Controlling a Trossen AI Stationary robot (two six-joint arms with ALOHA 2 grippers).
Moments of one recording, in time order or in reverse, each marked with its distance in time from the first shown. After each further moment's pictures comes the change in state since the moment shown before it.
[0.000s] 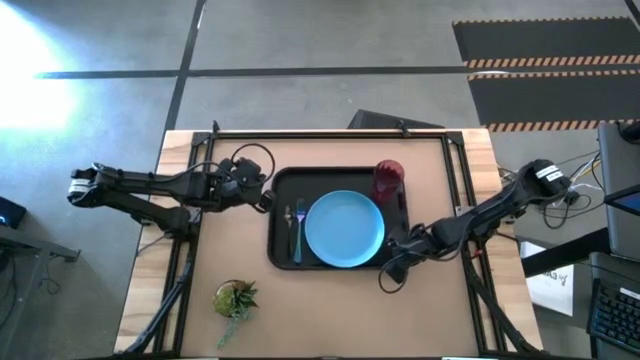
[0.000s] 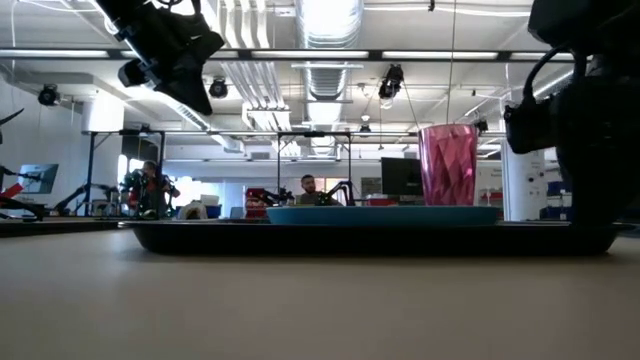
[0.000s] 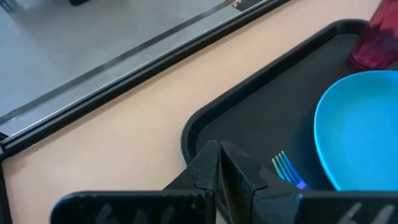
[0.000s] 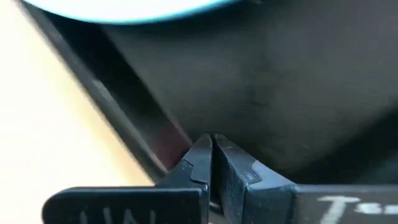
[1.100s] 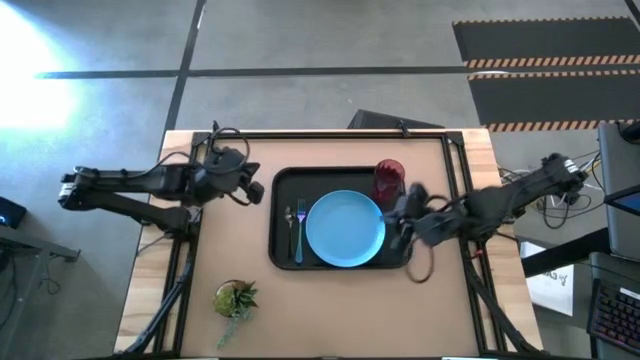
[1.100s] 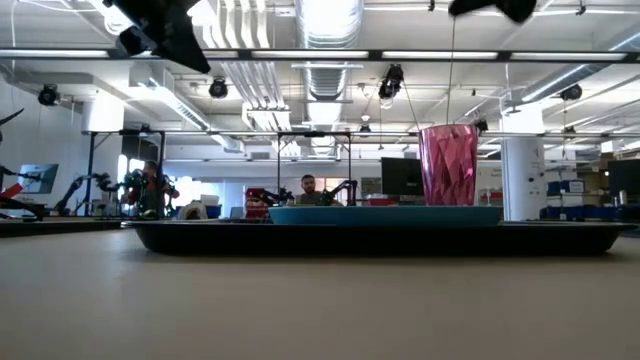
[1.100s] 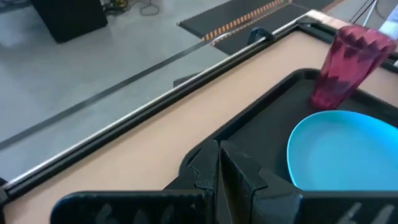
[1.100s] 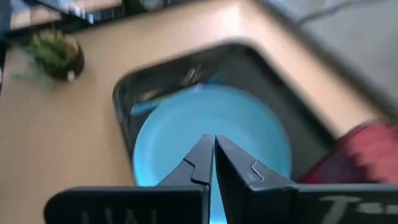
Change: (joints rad) left arm 0.000 -0.147 0.065 0.009 -0.004 0.146; right arm 0.000 -0.228 0.512 -0.349 0.472 -0.511
